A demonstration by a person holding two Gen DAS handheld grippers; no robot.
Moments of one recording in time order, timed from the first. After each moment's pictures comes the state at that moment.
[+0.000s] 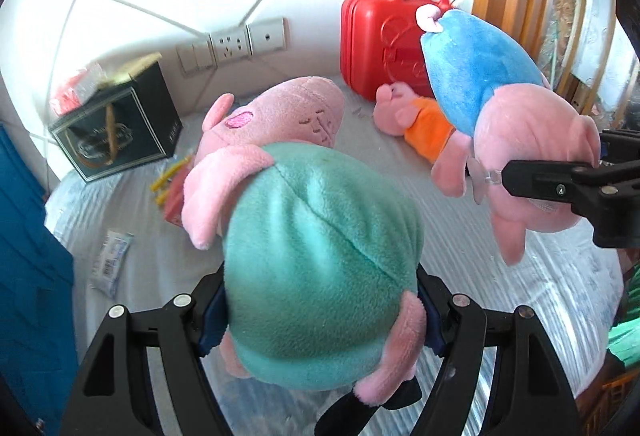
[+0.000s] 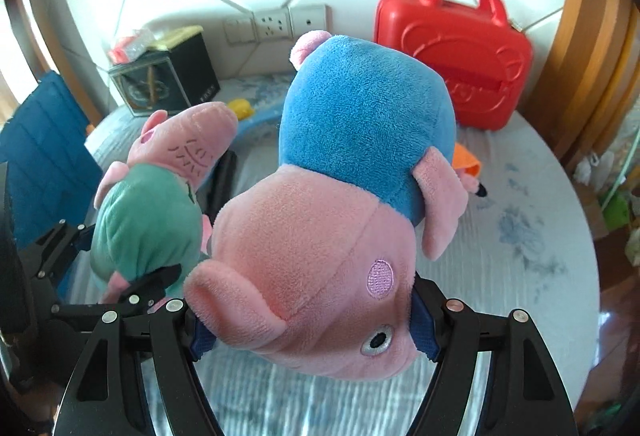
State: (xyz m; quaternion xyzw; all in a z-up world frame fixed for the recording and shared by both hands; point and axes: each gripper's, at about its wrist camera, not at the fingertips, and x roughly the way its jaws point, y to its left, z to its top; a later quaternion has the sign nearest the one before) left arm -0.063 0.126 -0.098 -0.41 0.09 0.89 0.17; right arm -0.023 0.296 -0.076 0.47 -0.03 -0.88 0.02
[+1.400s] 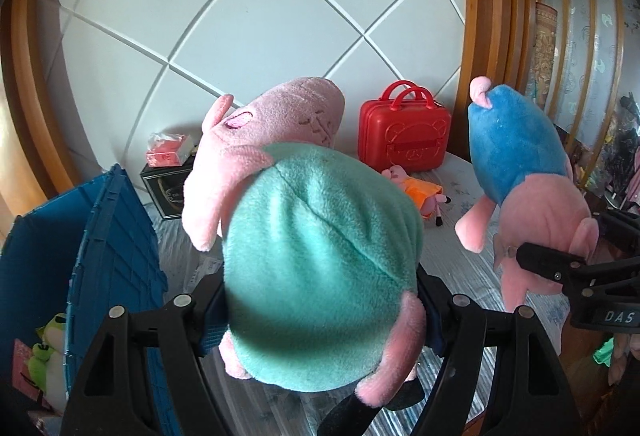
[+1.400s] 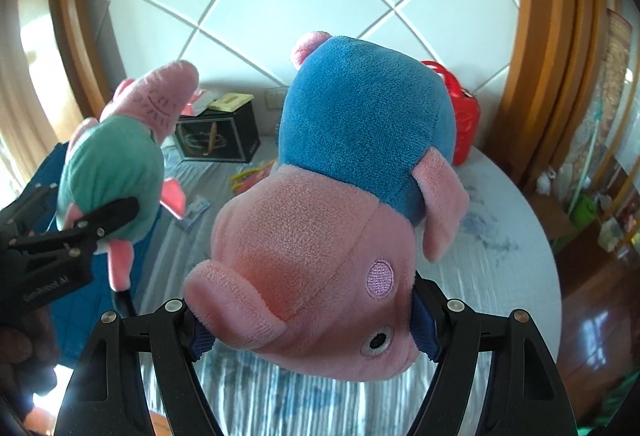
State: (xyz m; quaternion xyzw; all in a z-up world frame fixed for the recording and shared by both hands) left arm 0.075 0.021 0.083 -0.32 0.06 0.93 0.14; right arm 0.121 0.206 0.063 0.39 -0.04 -0.92 -0.01
